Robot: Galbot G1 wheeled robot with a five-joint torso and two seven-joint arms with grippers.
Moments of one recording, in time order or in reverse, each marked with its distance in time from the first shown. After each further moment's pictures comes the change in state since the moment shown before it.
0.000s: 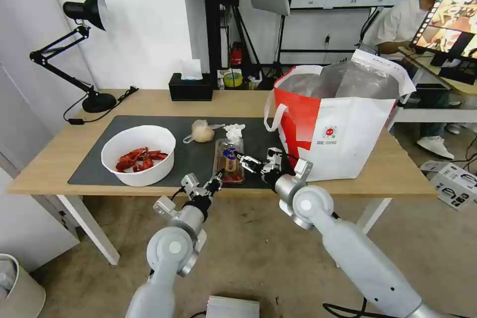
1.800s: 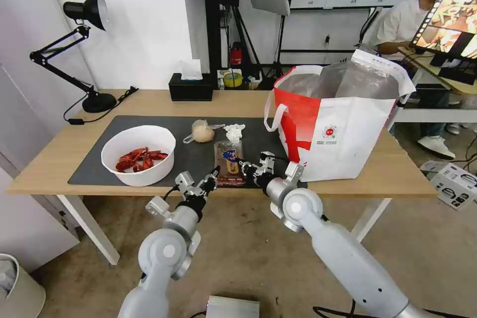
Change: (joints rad) left arm 0.057 0.053 -0.050 -0.080 0.101 -0.022 0.078; right arm -0.007 0.048 -0.019 -0.003 -0.010 0.002 0.063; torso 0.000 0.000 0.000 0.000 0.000
